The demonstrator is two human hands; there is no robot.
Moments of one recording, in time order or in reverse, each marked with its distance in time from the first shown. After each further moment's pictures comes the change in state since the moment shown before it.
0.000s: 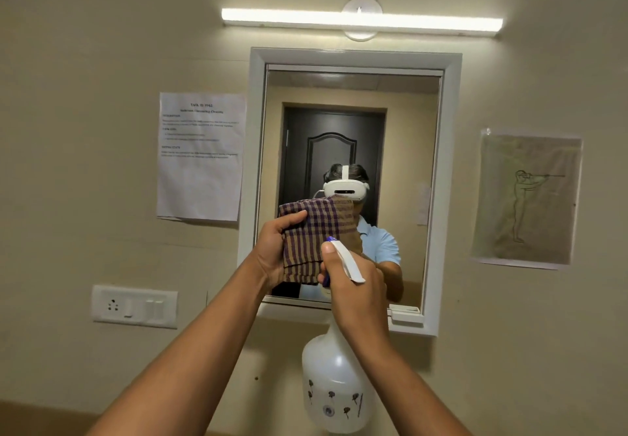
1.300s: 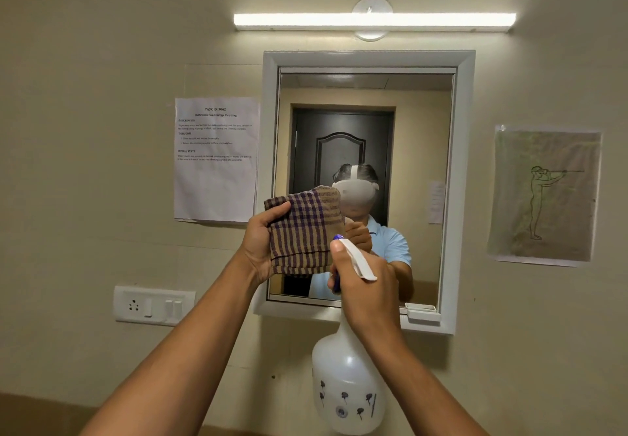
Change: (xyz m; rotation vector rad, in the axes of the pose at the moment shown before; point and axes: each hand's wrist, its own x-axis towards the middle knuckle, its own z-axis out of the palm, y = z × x) left_hand -0.010 0.023 -0.031 -0.058 0.099 0.119; right_hand -0.007 -0.012 0.005 0.137 -0.004 0.030
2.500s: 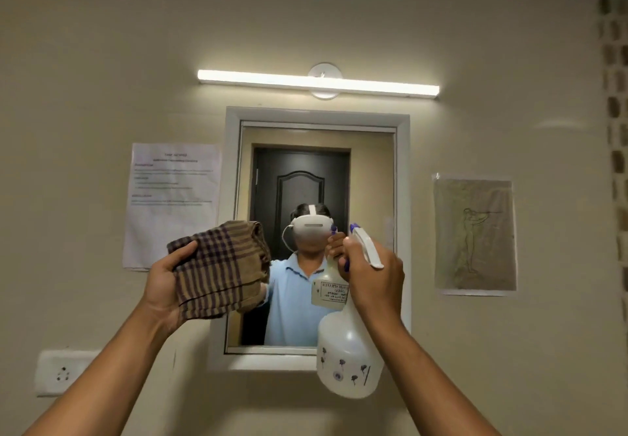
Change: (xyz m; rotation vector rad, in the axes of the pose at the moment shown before) left_hand -0.016 0.051 -0.043 -0.094 0.053 0.025; right_hand 0.061 -0.029 -0.050 -0.199 0.305 -0.076
